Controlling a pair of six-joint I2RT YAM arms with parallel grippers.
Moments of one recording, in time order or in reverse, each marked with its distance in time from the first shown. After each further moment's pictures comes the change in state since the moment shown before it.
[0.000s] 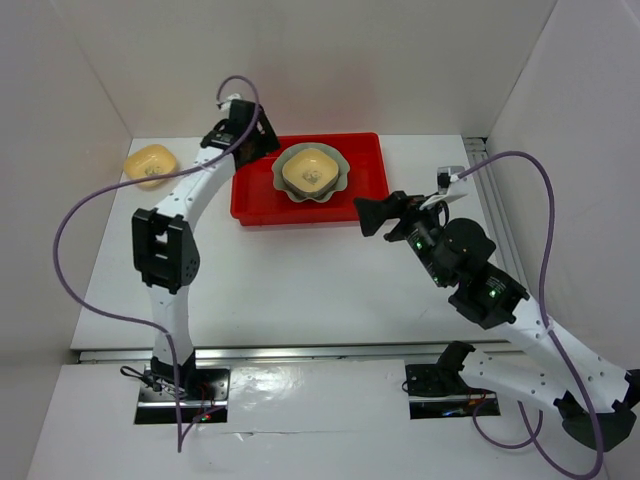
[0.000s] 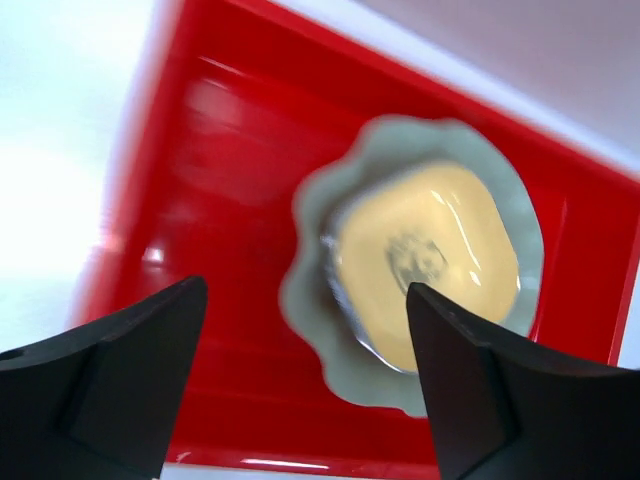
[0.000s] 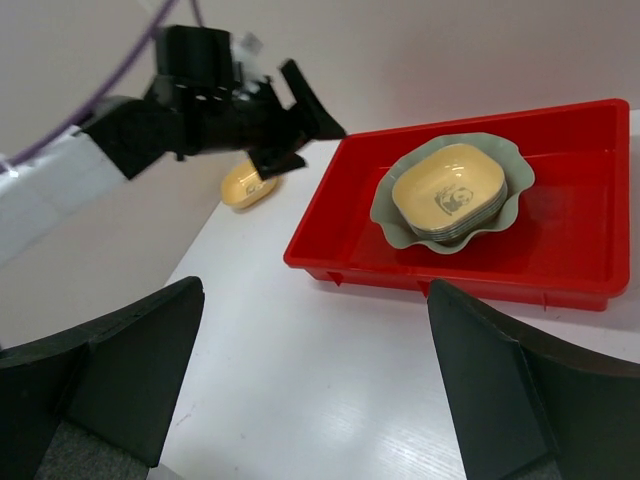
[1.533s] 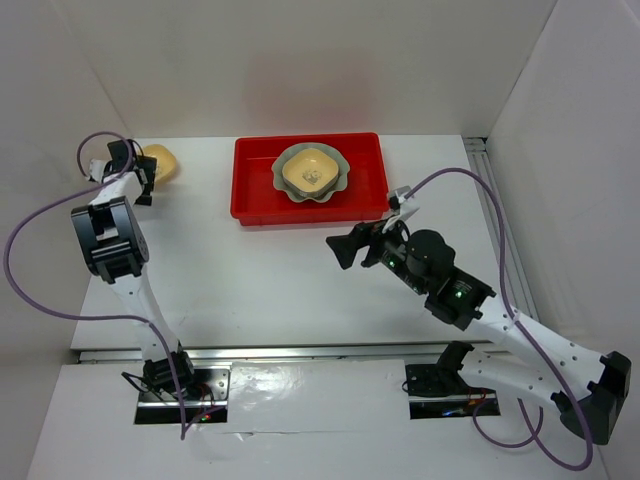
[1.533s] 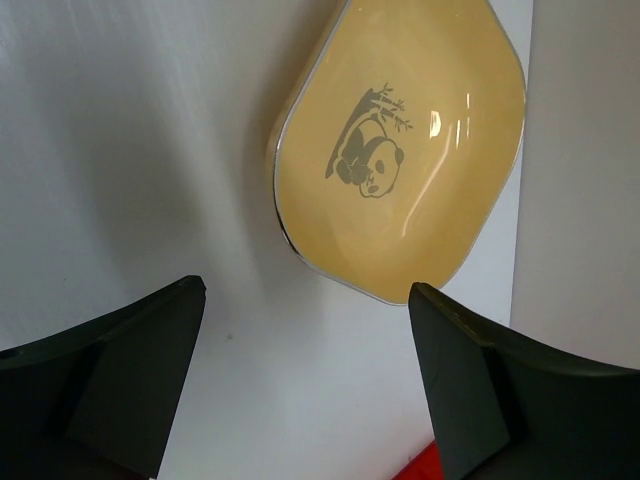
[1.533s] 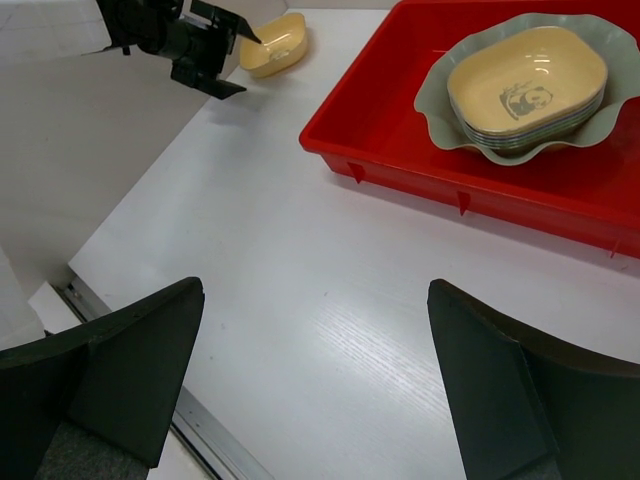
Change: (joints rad) left arm 0.645 0.108 -0.278 0.275 0.053 -0.500; right arm 0.016 0.051 -0.214 0.119 -0.234 -0.051
